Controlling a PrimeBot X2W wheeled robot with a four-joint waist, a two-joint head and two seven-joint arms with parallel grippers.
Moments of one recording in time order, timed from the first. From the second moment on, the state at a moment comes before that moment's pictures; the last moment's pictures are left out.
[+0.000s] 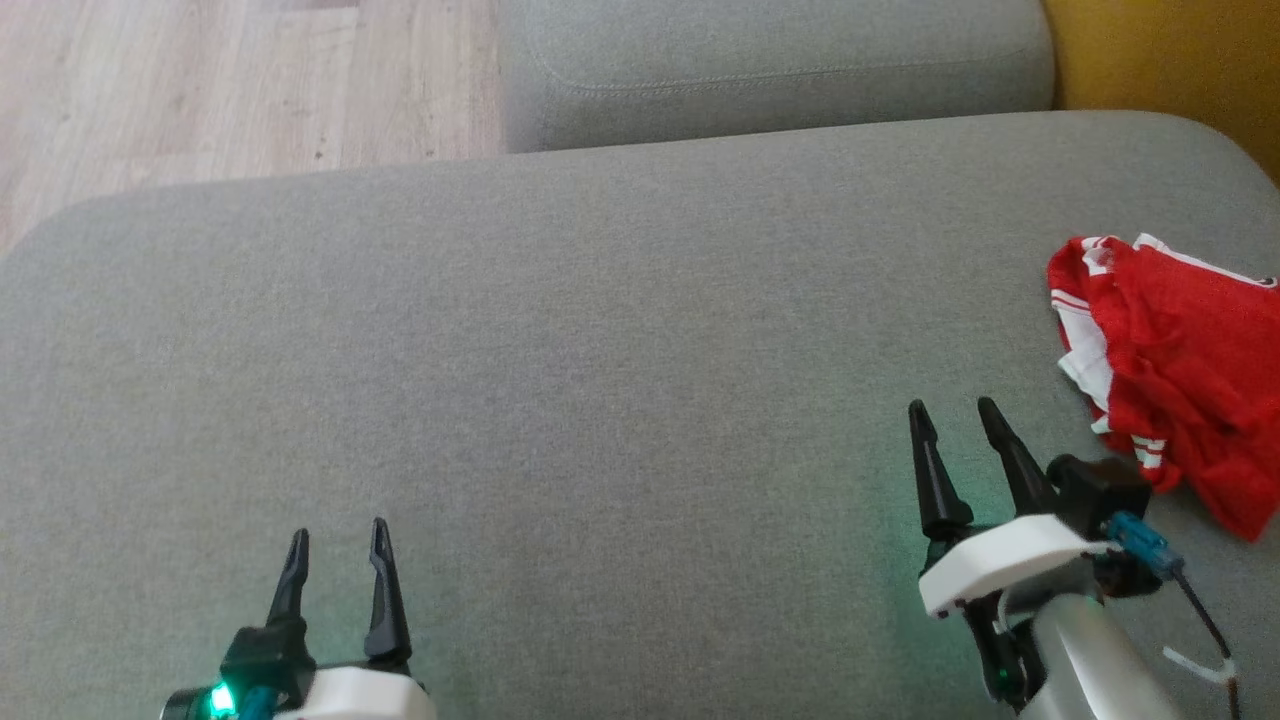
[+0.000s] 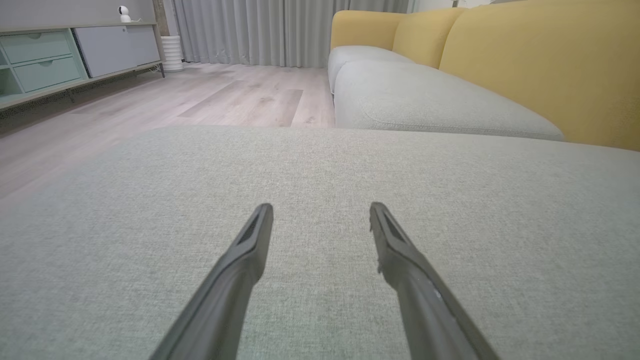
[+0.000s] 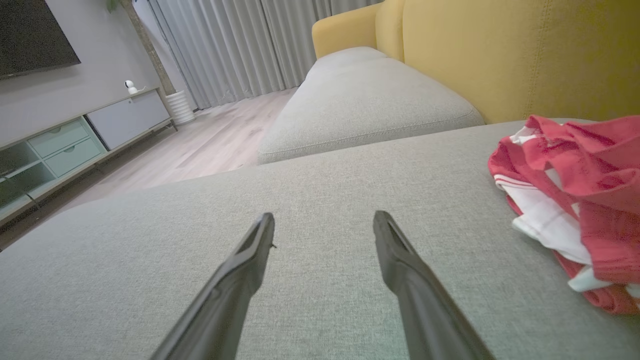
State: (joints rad) left arm 0.01 0.05 -0.10 0.38 -0.18 0.07 -0.26; right arm -0.20 -0.05 0.12 0.56 0.25 0.13 -0.25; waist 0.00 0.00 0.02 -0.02
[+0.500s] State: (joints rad) left arm 0.05 0.04 -0.09 0.45 -0.26 0.03 -0.23; right arm -0.11 -0.05 0.12 0.62 0.32 0.13 -0.23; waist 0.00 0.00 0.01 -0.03
